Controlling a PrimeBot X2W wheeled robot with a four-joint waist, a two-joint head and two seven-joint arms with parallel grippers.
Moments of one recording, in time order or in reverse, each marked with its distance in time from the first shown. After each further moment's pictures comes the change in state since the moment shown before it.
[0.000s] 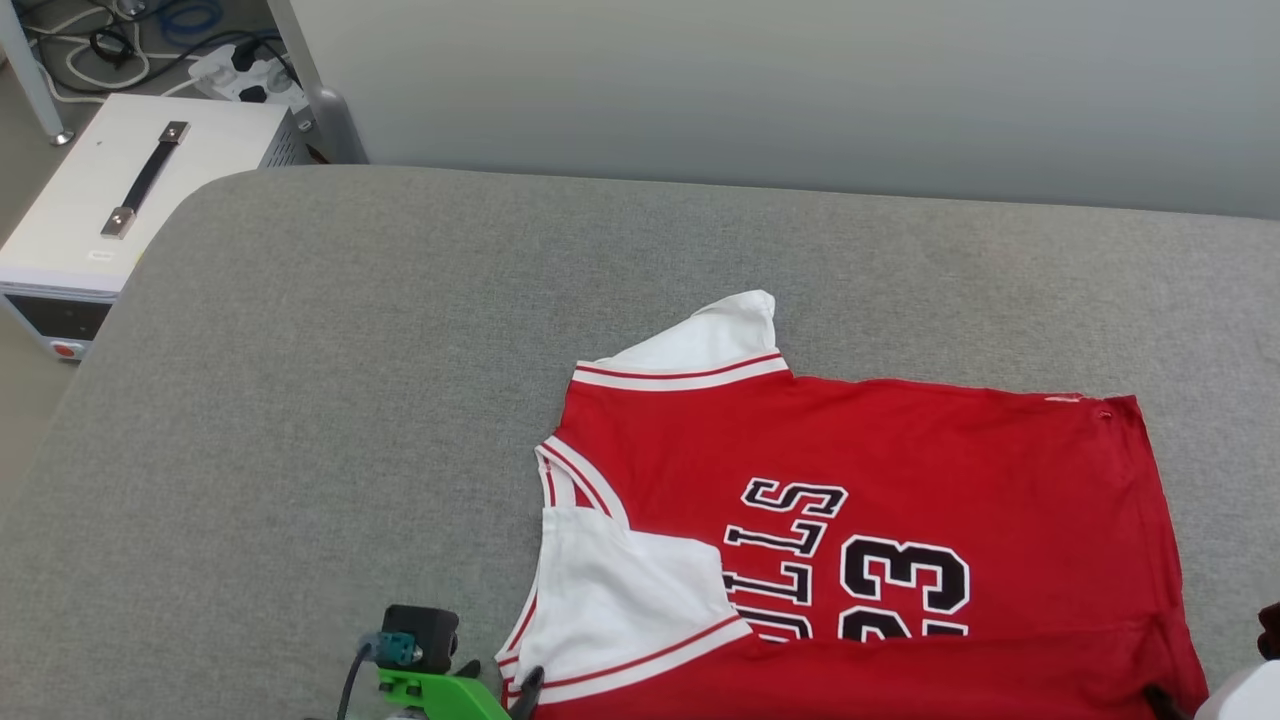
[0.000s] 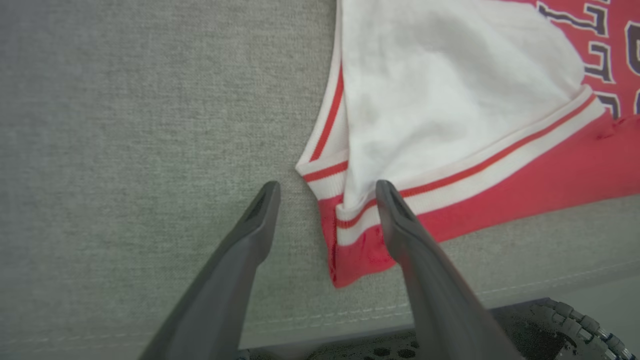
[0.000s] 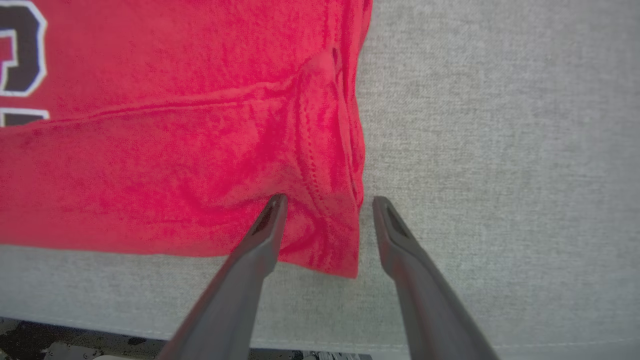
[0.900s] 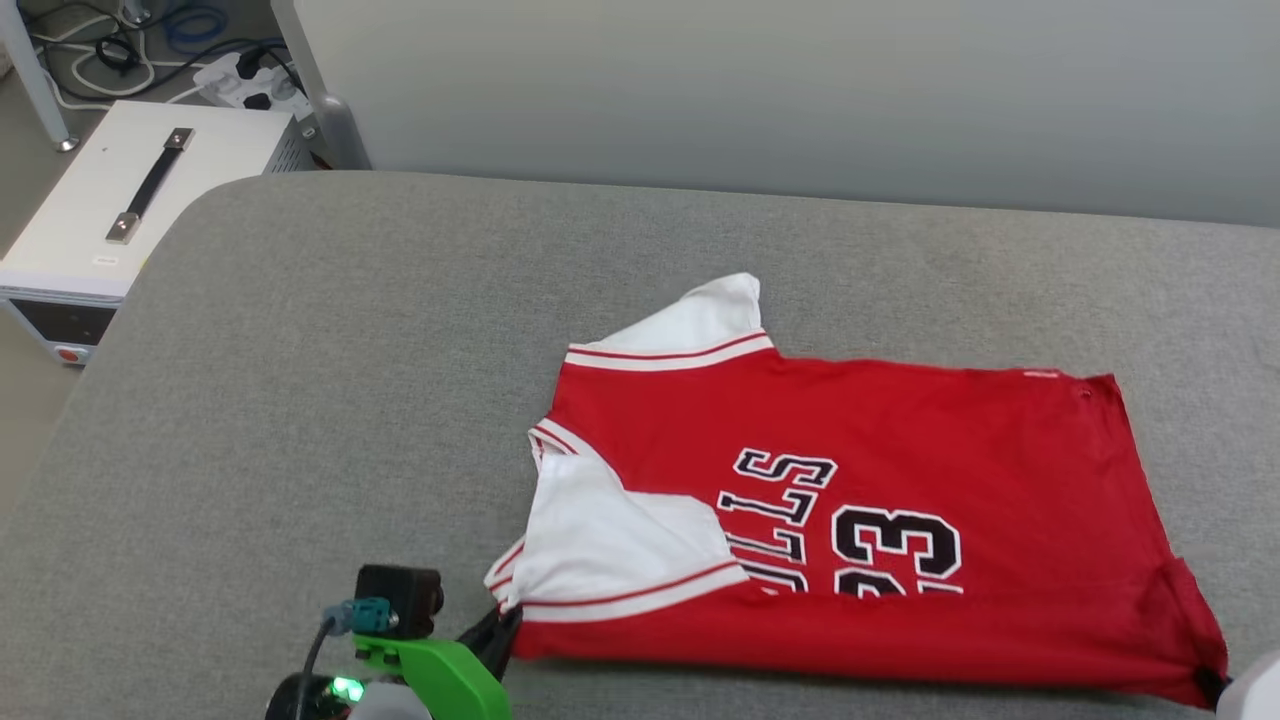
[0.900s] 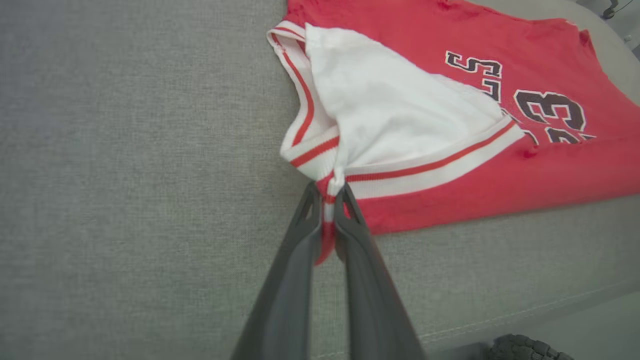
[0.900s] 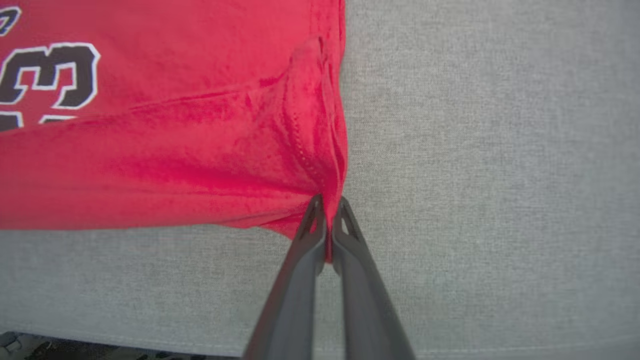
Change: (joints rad) left arm 0.011 0.064 0.066 -0.234 0.009 0.046 0.006; right arm 0.004 0.041 -0.068 -0.149 -0.011 0.000 0.067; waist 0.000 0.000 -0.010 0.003
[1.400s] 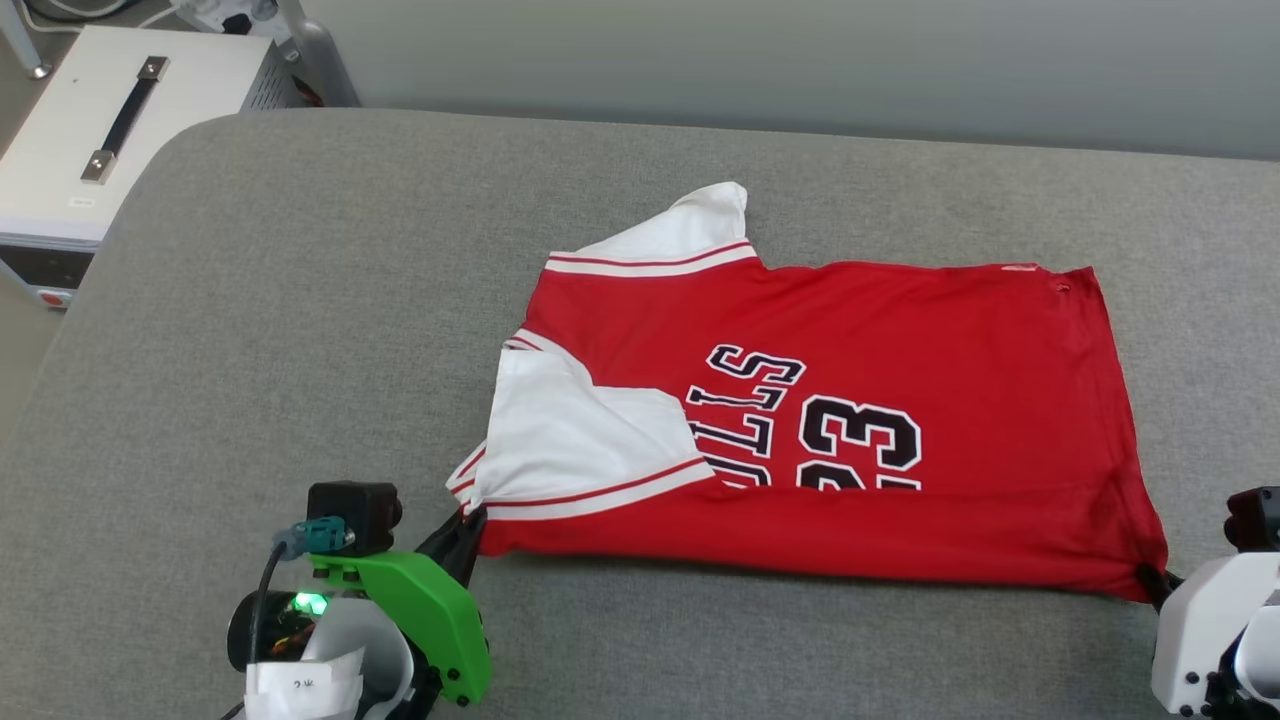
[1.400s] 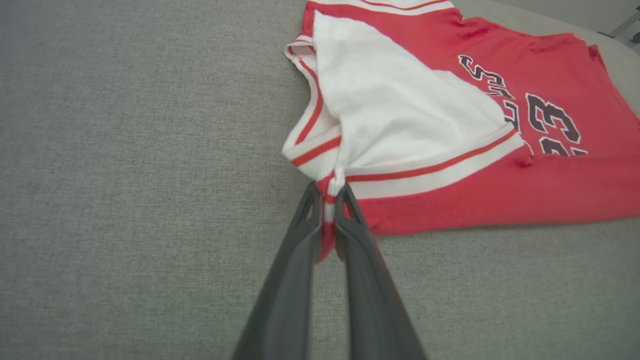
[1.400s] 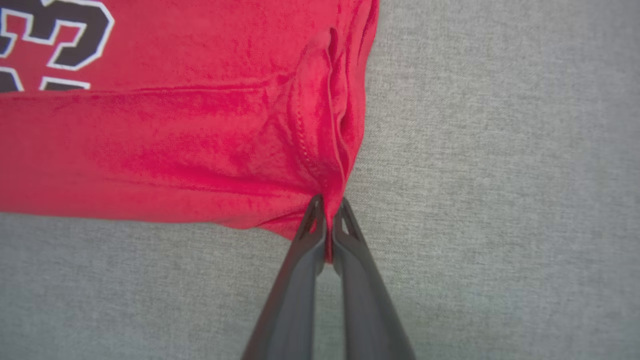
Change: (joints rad) left arm -0.086 0.003 0.059 0.002 -0.004 0.026 0.004; right arm -0.189 -0.048 0.145 0.173 0.019 0.000 -0.104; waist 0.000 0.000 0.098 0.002
